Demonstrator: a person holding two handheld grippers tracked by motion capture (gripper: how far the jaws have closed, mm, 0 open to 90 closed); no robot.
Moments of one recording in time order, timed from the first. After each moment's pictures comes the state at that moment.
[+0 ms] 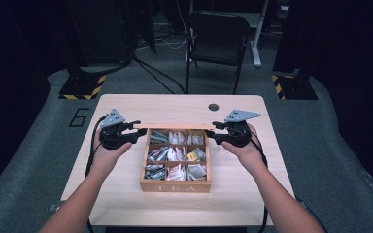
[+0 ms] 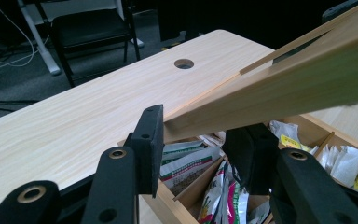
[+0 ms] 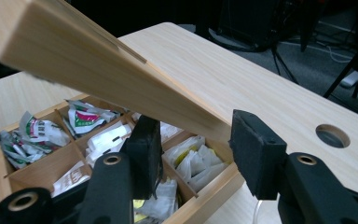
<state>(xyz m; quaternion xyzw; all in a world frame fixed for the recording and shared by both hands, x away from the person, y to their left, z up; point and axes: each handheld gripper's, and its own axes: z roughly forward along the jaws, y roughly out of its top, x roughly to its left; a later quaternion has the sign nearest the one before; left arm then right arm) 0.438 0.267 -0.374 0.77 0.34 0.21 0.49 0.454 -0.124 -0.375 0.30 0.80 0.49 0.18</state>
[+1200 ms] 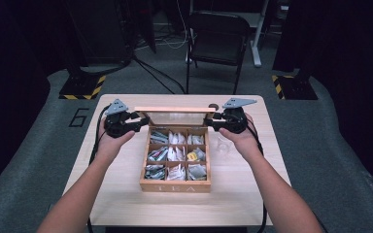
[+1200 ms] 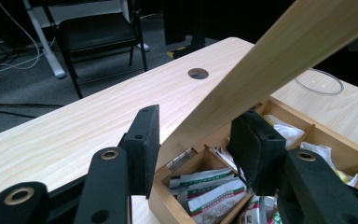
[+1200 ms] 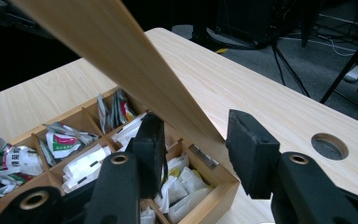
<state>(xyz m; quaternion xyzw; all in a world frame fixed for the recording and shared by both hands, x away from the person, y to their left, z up) 0.481 0.266 -0.378 0.76 0.35 0.21 0.50 0.495 -0.121 -0.369 0.32 0.80 0.49 0.16</state>
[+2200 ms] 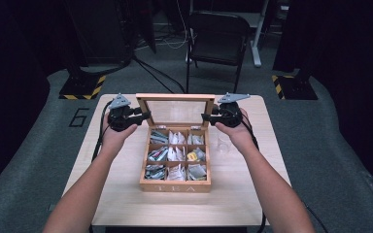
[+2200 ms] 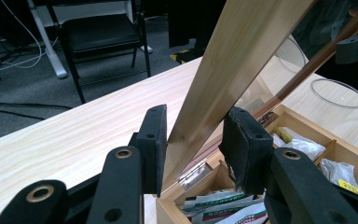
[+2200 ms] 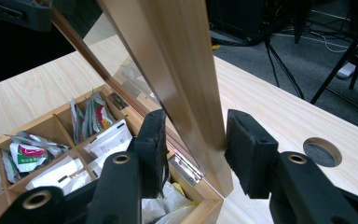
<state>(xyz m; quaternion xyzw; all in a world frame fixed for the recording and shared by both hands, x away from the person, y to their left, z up) 0.503 0.263 -0.381 0.76 0.36 0.21 0.50 0.524 -0.111 -0.379 0.33 0.80 0.48 0.17</state>
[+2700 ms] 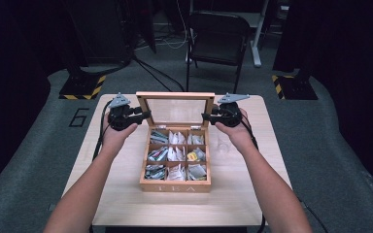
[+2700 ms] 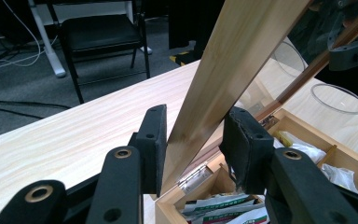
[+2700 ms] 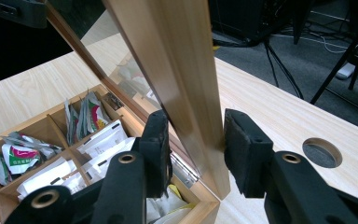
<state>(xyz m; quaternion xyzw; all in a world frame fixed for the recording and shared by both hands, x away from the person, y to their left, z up) 0.507 0.263 -0.383 0.75 0.37 0.21 0.51 0.528 -0.112 -0.384 0.33 0.79 0.48 0.17</state>
